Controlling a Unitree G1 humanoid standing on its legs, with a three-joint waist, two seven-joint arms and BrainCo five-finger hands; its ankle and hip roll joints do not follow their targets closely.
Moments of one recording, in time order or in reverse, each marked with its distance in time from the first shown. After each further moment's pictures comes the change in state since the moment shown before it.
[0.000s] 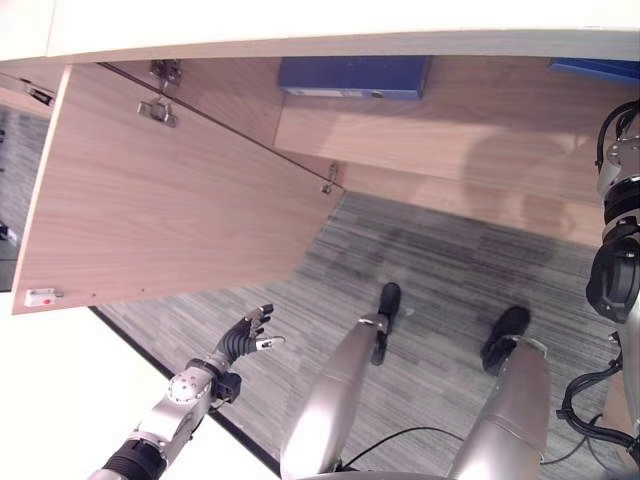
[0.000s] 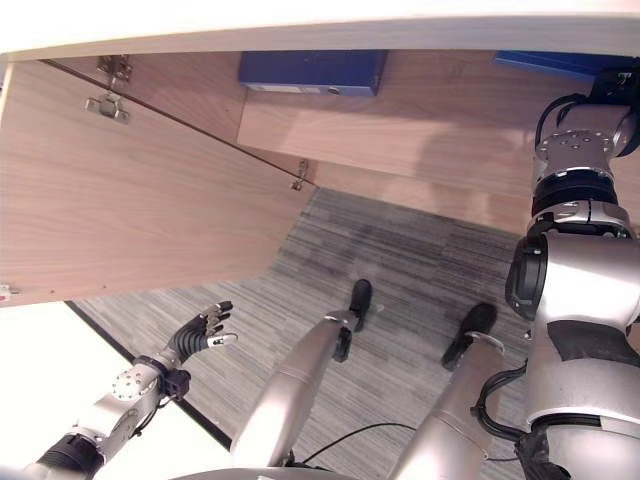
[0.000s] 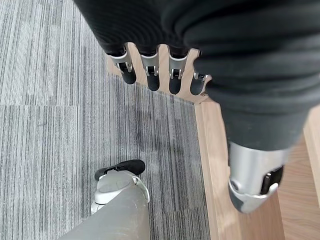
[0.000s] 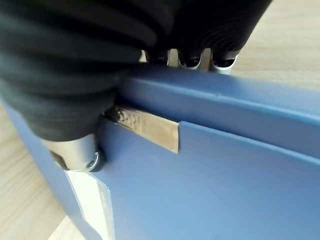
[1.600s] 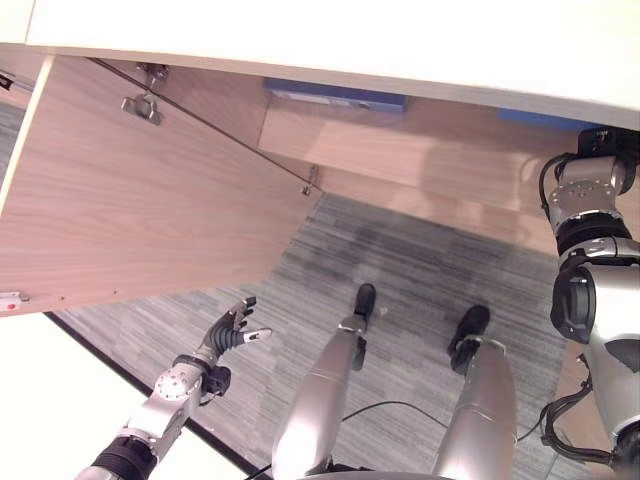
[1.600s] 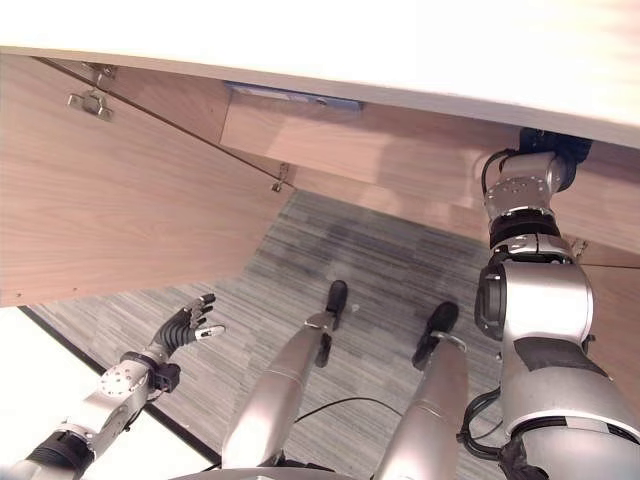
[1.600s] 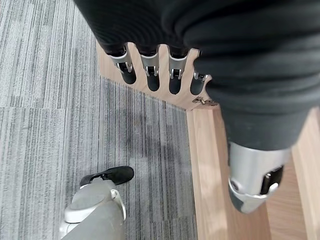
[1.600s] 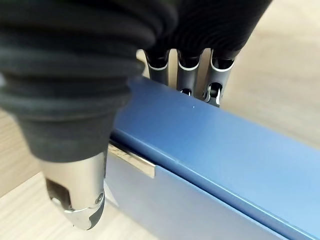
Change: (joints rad) left arm -0.007 0.039 0.020 0.007 -0.001 -0.004 0.074; right arm 0.193 0.133 -0.035 -0.012 -0.132 0.064 -0.016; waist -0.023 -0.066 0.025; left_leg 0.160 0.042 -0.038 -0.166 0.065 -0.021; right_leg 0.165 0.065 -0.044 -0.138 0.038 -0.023
